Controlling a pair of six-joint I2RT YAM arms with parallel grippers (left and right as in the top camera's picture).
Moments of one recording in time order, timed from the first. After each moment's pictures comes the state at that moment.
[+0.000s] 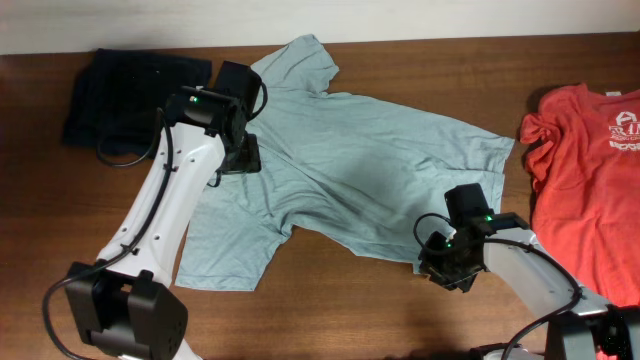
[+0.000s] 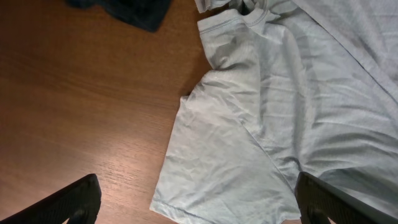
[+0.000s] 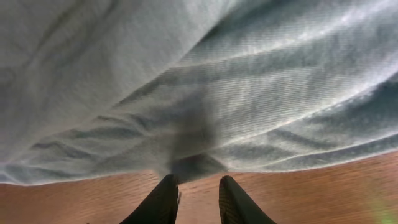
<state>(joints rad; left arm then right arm) -0.30 1.80 1.70 -1.32 -0.38 -0.41 0.10 1.43 0.65 -0.78 -0.27 0.76</state>
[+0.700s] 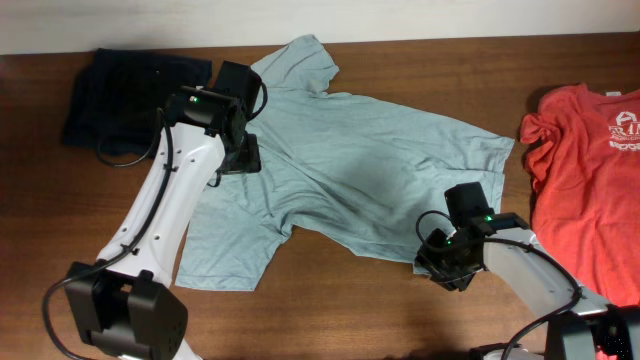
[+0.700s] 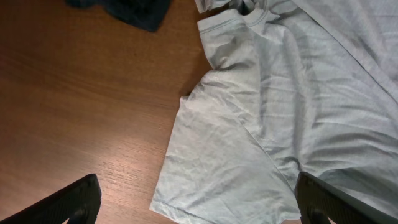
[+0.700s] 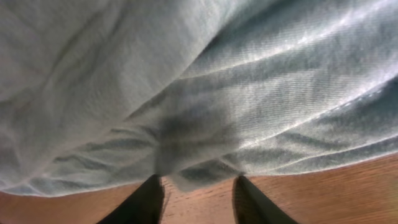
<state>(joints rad) -0.30 1.80 1.70 -1.32 -0.38 -0.41 0.10 1.43 0.65 -0.76 -0.28 0.83</state>
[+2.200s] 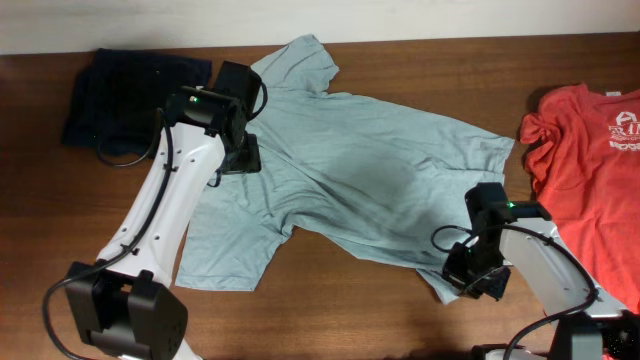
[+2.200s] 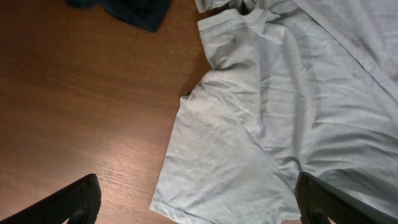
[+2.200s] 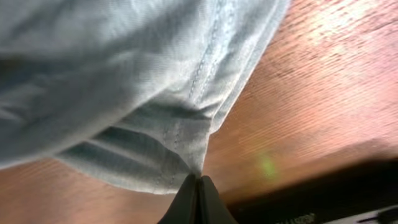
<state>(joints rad) -0.30 1.80 1.70 -1.32 -0.38 -0.41 -0.02 1.42 0.75 -1.13 -0.09 0.55</state>
